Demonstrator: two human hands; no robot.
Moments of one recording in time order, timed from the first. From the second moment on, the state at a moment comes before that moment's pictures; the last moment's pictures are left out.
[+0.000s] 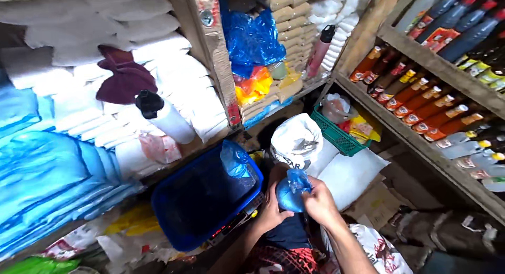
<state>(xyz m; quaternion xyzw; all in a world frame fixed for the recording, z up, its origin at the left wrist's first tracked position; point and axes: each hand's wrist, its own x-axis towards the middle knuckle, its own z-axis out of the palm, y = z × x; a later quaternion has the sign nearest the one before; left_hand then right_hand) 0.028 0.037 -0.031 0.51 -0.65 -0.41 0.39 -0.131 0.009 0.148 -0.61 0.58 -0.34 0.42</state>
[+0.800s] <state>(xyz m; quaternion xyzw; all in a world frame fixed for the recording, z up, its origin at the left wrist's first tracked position) 0.012 0.001 0.052 0.61 -0.68 -0.30 0.27 -0.108 0.009 0.168 -0.72 0.56 -0.24 0.32</state>
